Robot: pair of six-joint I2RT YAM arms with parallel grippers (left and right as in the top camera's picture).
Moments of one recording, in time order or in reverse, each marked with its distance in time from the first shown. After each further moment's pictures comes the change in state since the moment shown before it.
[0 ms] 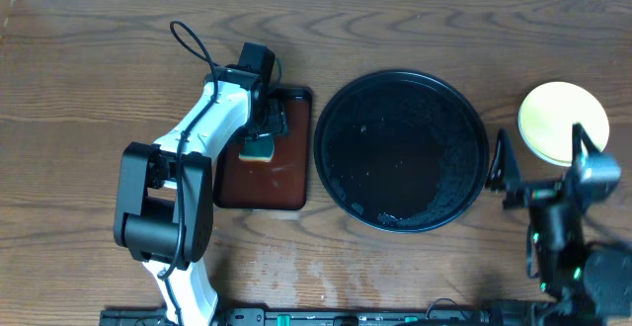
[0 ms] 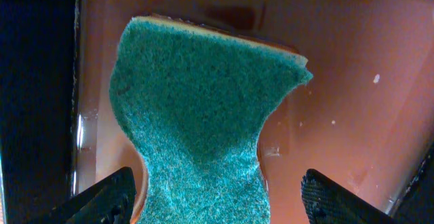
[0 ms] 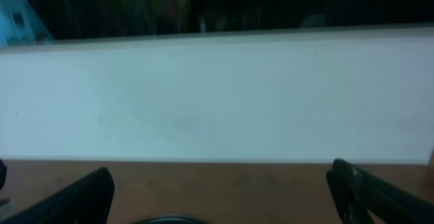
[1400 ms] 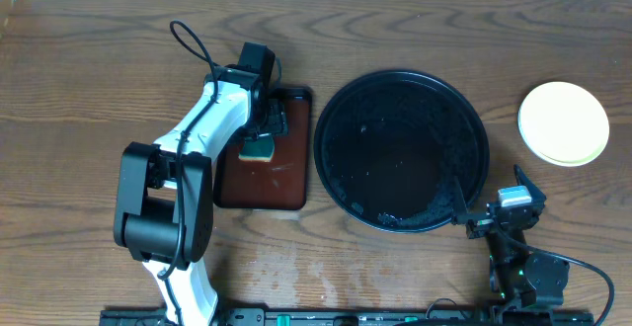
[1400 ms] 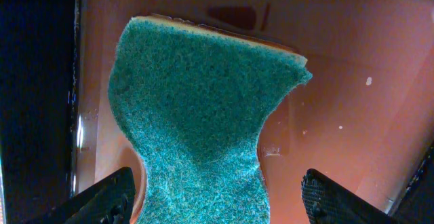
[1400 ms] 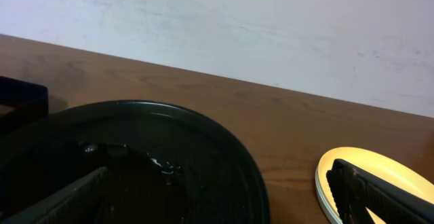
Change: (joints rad) left arm 0.000 0.000 0.000 0.000 0.000 0.000; right arm 0.004 -0.299 -0.461 -0.063 -0.064 -0.214
